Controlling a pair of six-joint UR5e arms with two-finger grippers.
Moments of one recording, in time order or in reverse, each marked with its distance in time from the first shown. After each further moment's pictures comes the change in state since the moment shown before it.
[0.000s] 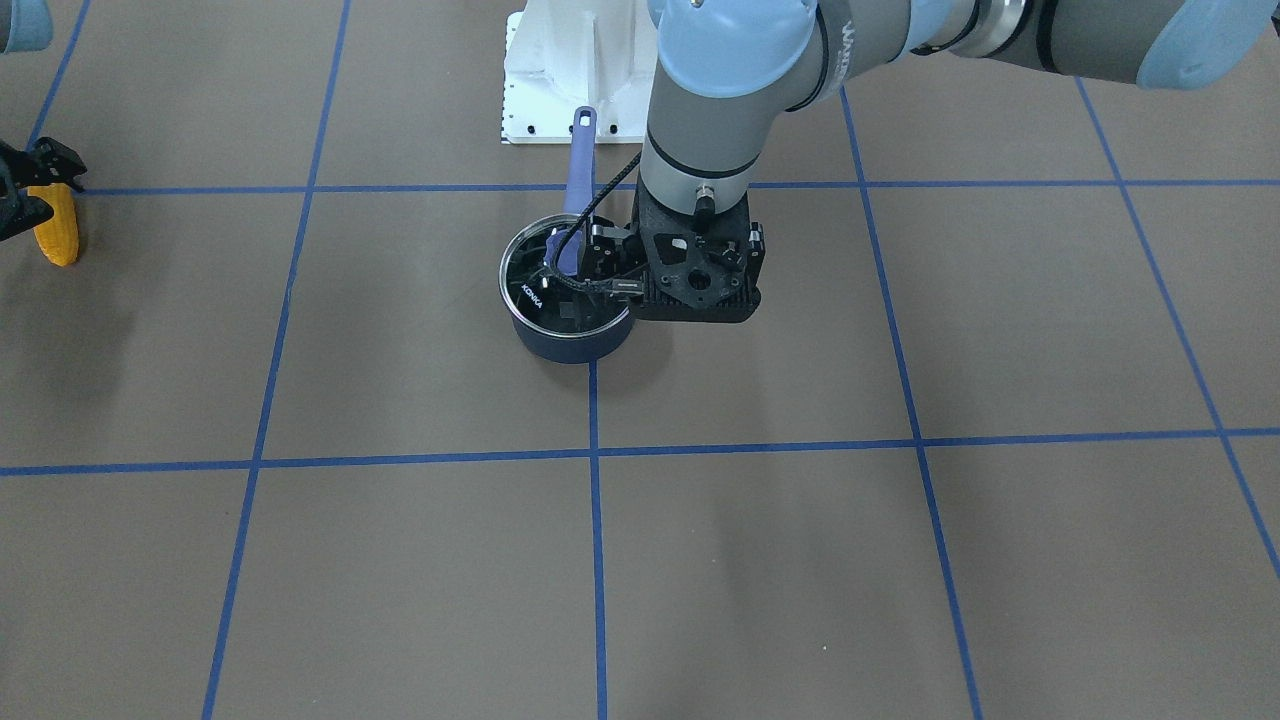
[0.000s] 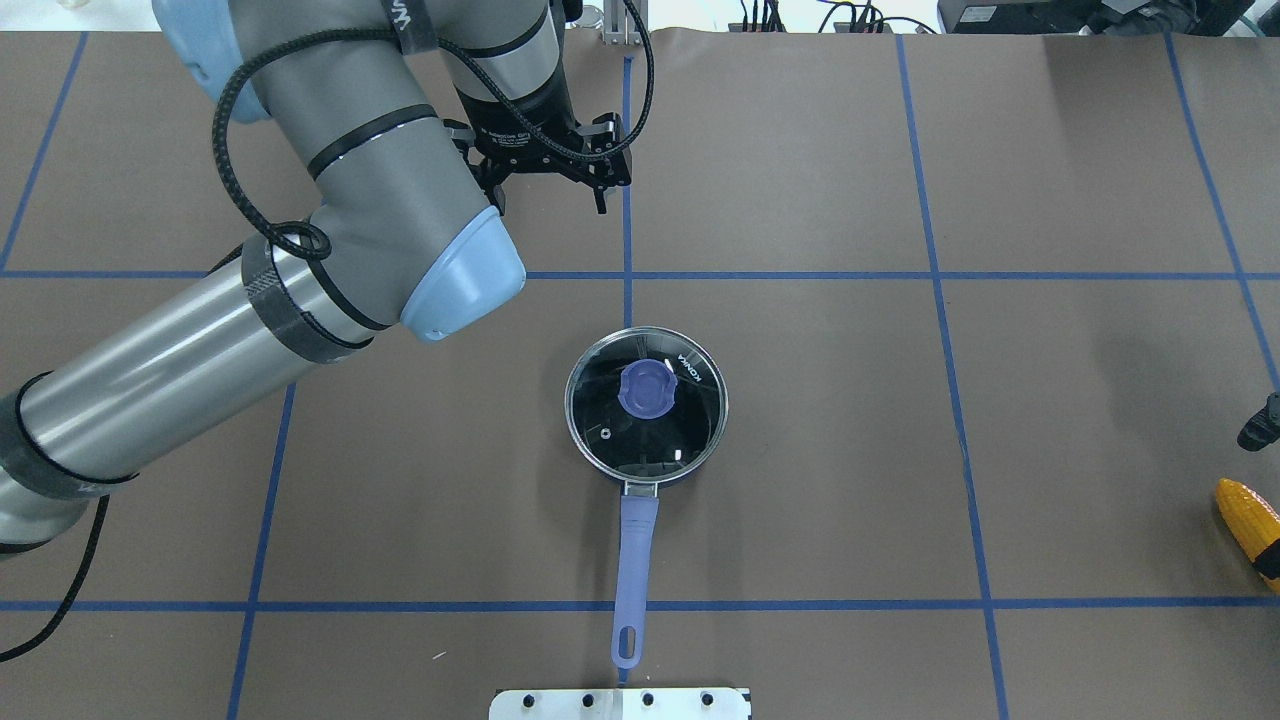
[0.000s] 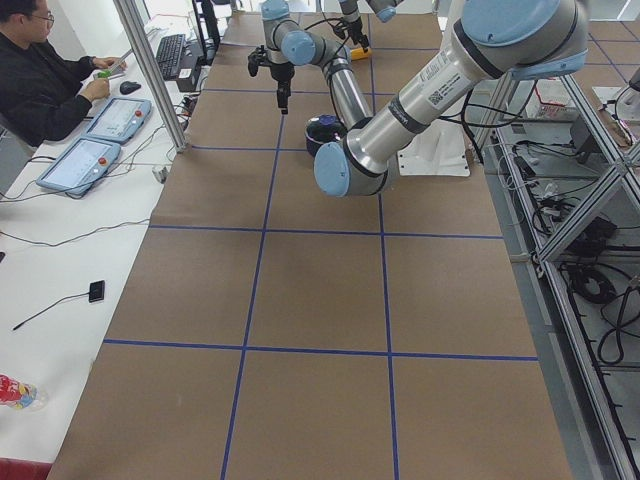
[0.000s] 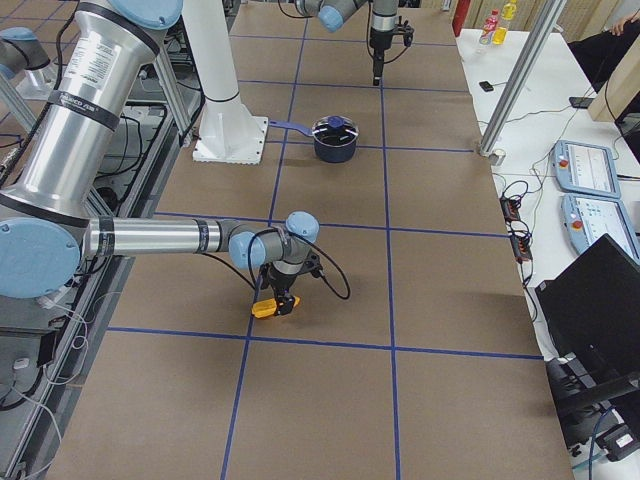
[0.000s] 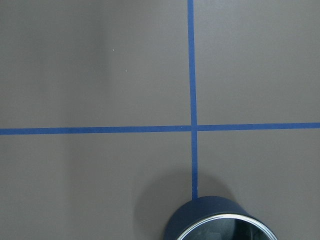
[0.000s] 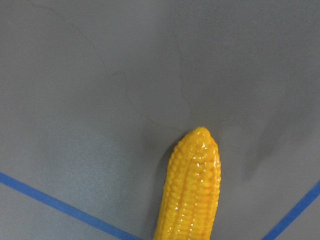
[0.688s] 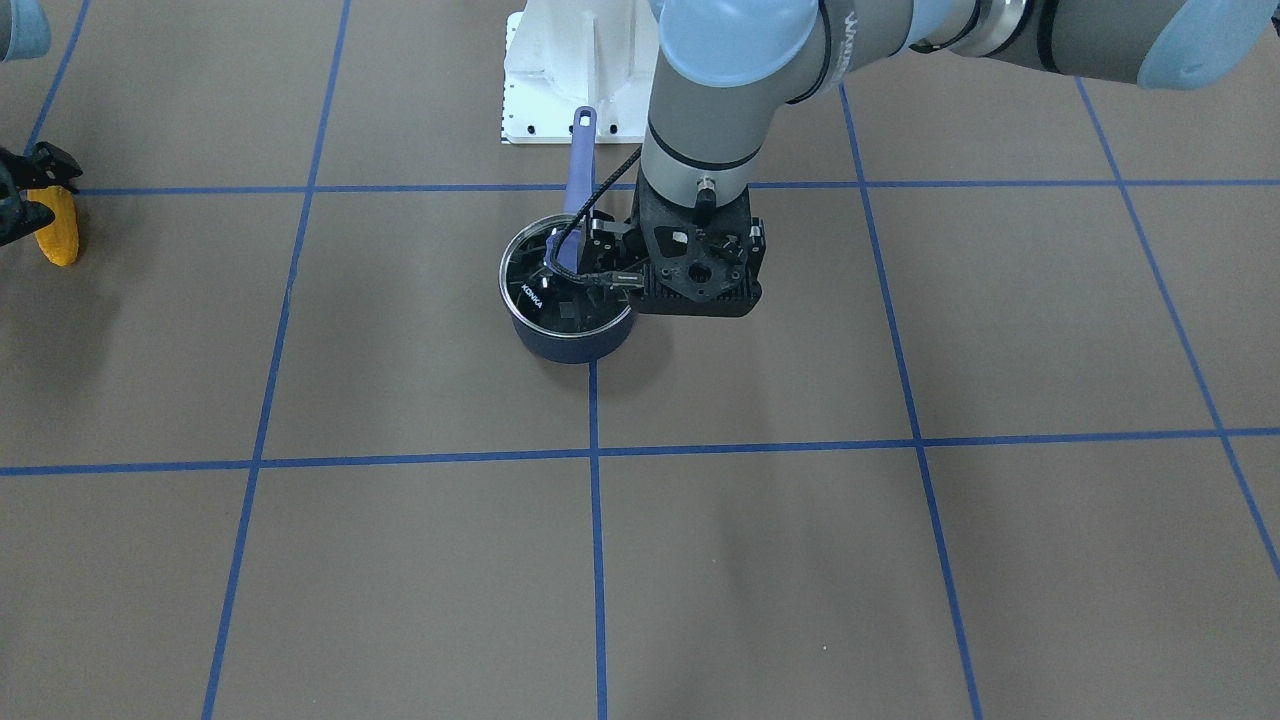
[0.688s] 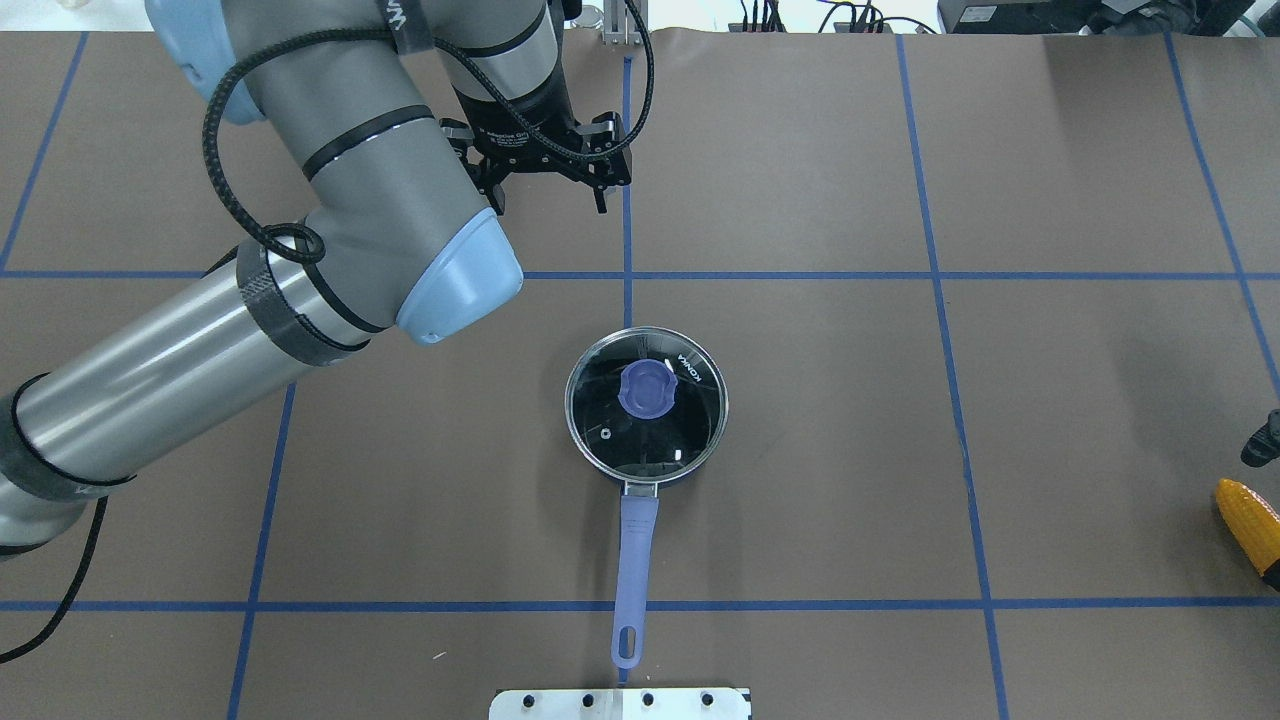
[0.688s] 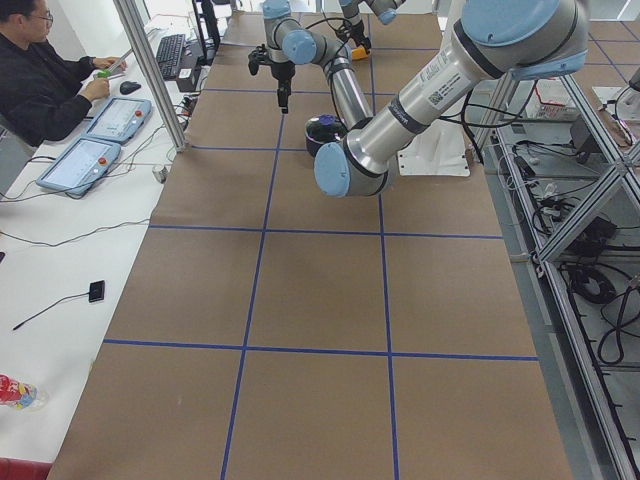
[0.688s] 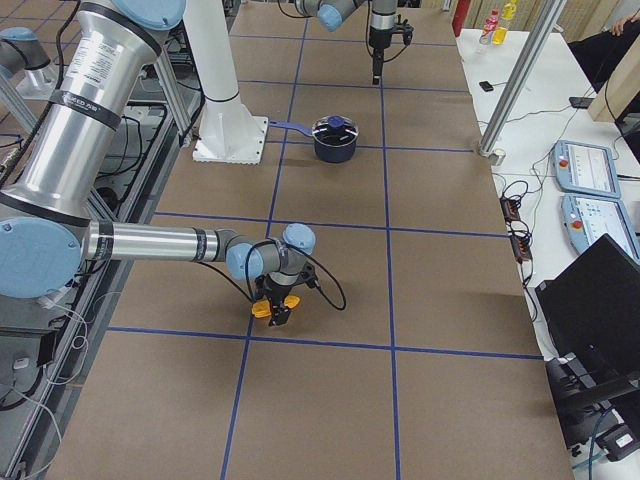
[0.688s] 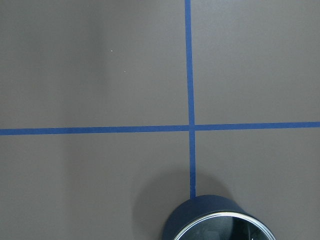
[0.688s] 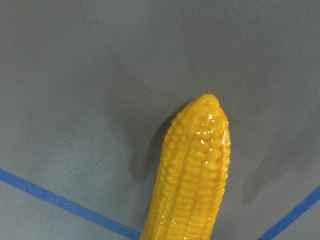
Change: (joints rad) left arm 0.000 0.003 -0.011 0.001 0.003 0.000; right arm -0.024 -0.006 -0.085 0.082 -0.001 -0.017
